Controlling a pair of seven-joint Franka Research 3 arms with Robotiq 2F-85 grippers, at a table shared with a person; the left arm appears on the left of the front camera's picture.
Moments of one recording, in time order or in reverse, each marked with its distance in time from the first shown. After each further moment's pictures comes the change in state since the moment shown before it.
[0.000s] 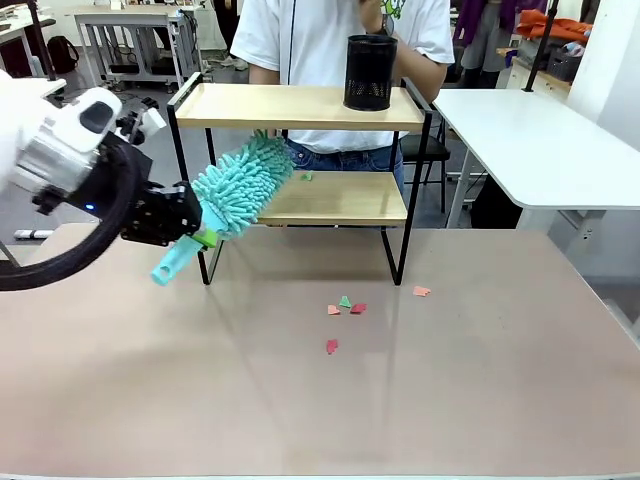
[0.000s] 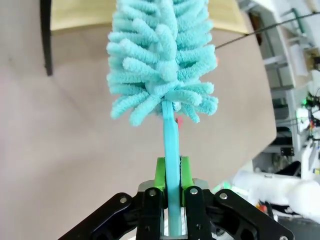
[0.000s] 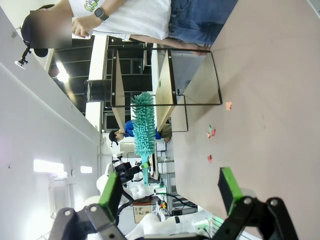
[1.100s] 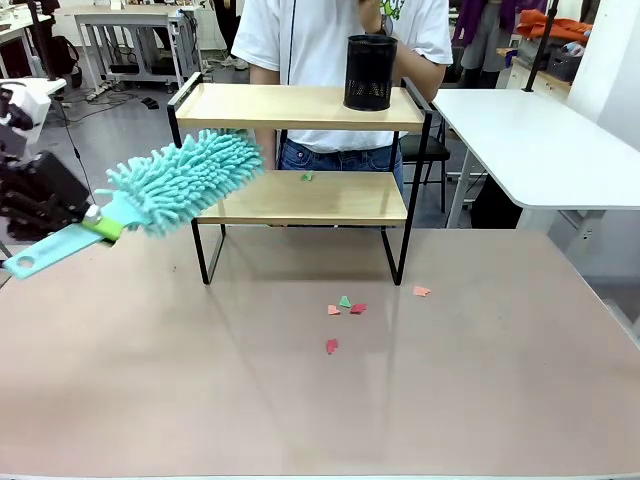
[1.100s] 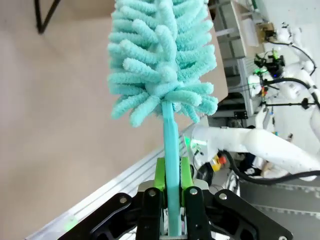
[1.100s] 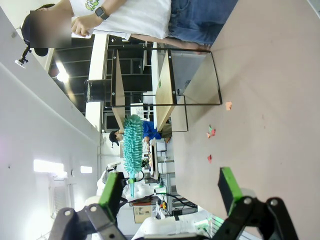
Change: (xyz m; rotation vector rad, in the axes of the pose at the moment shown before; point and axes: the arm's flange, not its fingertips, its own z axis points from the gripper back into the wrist) left arm -0.023 0.051 0.118 -0.256 0.131 0.034; right arm 0.000 0.000 0.000 0.000 0.000 0.000
